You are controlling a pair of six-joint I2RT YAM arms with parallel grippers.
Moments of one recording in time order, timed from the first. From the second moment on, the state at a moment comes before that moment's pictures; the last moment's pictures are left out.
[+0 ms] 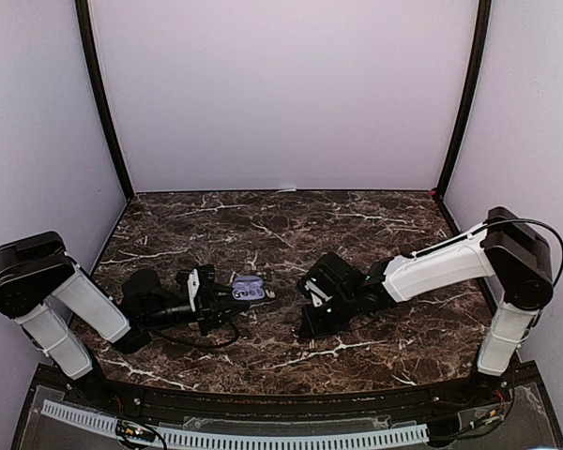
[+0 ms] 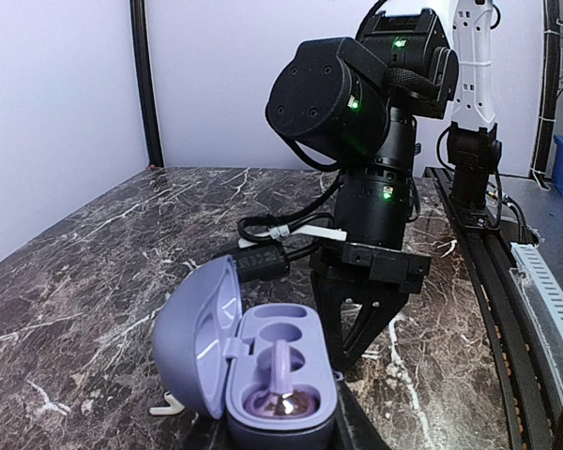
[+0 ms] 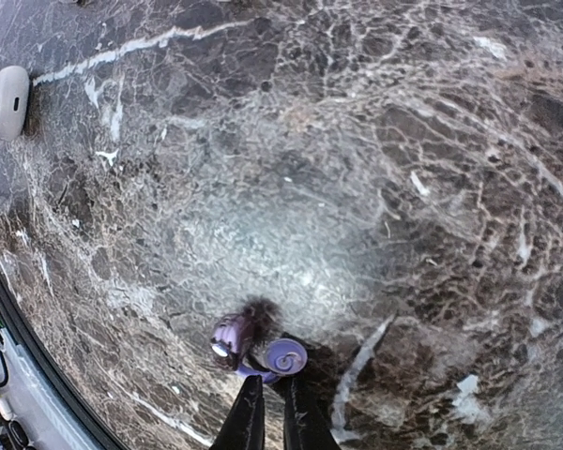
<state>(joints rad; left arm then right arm) -0.78 1.60 0.23 1.31 0.50 0.08 1.03 1.78 0.96 -0.22 -0.21 0.71</state>
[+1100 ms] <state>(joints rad) -0.78 1.60 0.23 1.31 0.50 0.08 0.98 1.90 1.10 -0.23 -0.21 0.62</state>
